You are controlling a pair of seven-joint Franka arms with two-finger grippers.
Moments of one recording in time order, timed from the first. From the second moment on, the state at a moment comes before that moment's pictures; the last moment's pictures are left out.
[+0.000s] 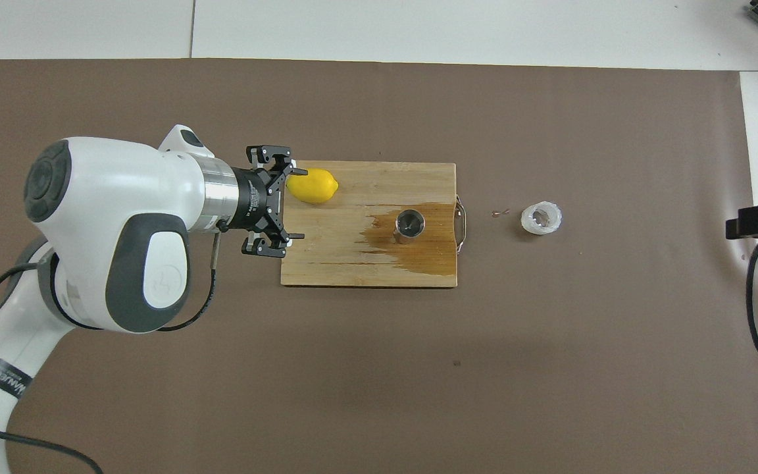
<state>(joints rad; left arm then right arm) -0.10 0.09 -0.31 -1.91 -0.48 2.27 -1.49 0.00 -0.12 -0.06 -1.62 0.01 1.55 0.03</state>
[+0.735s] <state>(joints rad) 0.14 -0.02 -0.31 -1.89 -0.23 2.01 -0.58 0.00 -0.12 -0.06 -1.62 0.01 1.55 0.03</state>
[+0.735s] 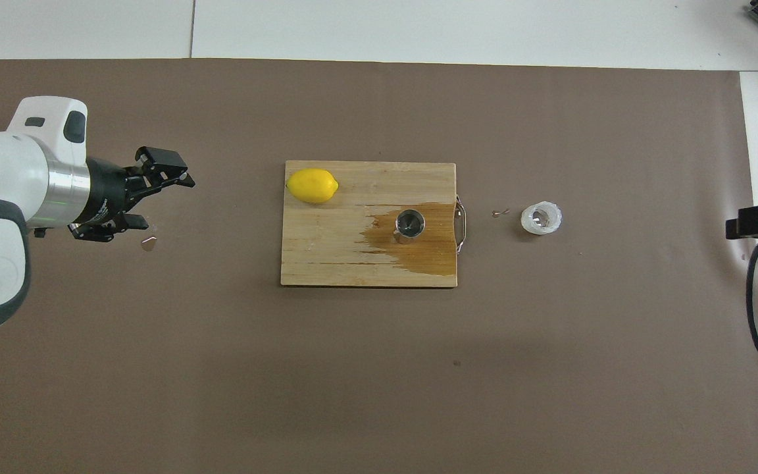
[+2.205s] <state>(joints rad) 0.11 -0.01 -0.21 -1.66 -0.02 1.67 -0.06 -0.06 -0.17 -0.07 -1.90 0.01 1.80 -0.76</state>
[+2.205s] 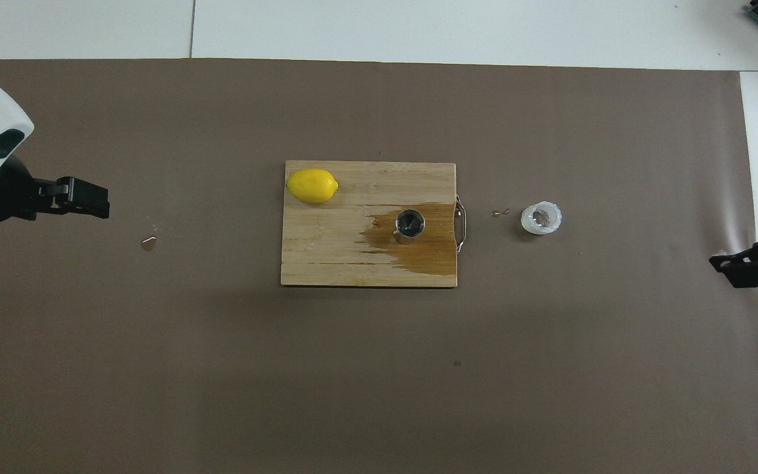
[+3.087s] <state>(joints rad) 0.03 -0.02 -0.14 -1.59 -0.02 1.59 -0.03 -0.11 0.02 -0.07 -2.00 0.41 2.05 -1.25</state>
